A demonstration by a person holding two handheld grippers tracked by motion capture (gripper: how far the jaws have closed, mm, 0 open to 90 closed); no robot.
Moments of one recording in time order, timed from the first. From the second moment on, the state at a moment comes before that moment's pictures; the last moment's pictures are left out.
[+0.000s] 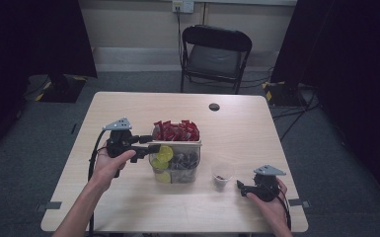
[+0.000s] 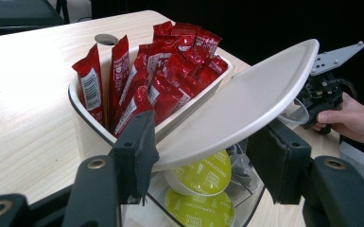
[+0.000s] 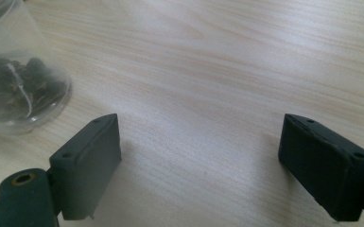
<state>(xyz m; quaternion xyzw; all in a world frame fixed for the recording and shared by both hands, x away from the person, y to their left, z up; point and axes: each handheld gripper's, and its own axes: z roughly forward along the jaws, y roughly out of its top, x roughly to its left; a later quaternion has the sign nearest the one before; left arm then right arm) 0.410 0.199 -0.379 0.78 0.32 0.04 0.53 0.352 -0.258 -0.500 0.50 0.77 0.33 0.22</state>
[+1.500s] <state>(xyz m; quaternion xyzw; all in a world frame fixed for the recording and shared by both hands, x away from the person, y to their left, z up) 0.393 0.225 -0.402 0.80 0.35 0.07 0.48 0.353 -0.258 -0.500 0.50 0.77 0.33 0.22</state>
